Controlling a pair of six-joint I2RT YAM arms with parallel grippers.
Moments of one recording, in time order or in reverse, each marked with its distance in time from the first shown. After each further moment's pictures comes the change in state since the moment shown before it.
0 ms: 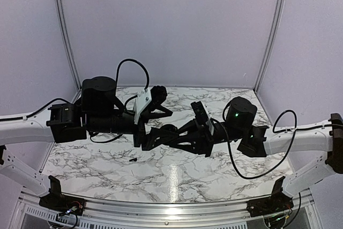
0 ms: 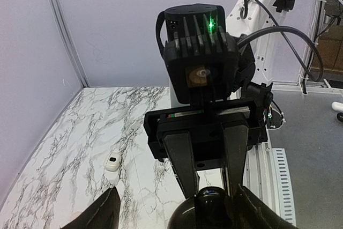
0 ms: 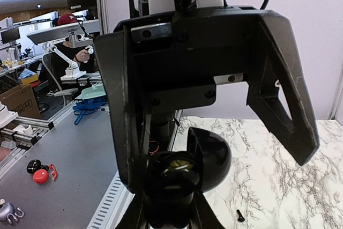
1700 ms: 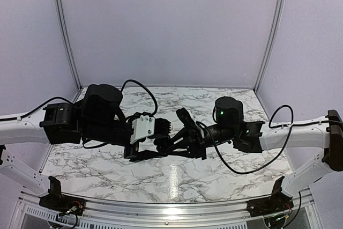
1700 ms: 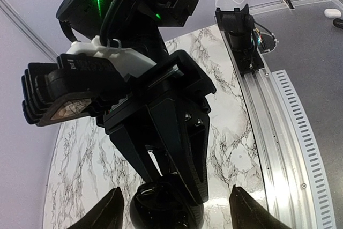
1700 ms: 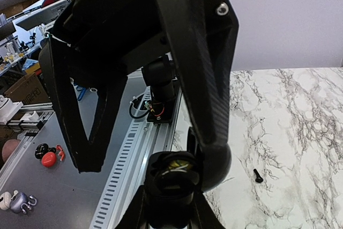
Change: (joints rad) left arm -0.074 -0.026 0.035 -0.286 -0.048 0.356; right arm 0.000 0.055 0.084 -0.309 -0.002 -0.050
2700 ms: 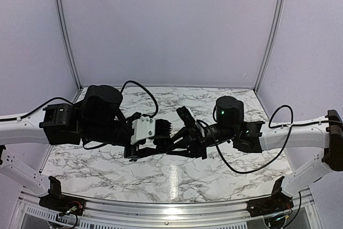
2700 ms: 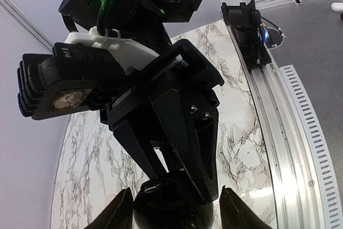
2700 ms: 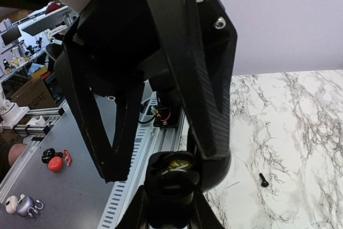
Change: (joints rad) left arm -0.011 0.008 0.000 0.001 -0.046 0.021; right arm -0.005 0.001 0.000 0.034 -0.022 0.044
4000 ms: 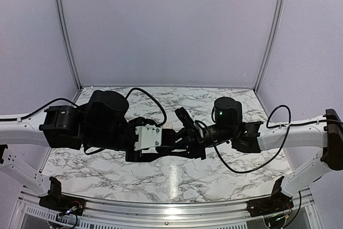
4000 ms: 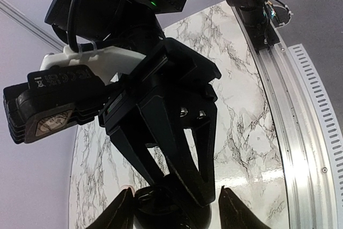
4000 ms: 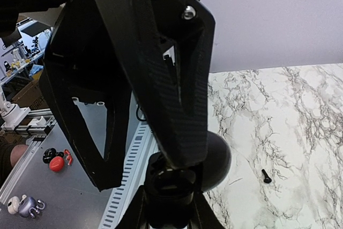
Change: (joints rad) left arm -0.078 0.029 0.041 -0.062 -0.155 0.054; right arm -0.002 0.019 0.000 0.006 -0.005 0.015
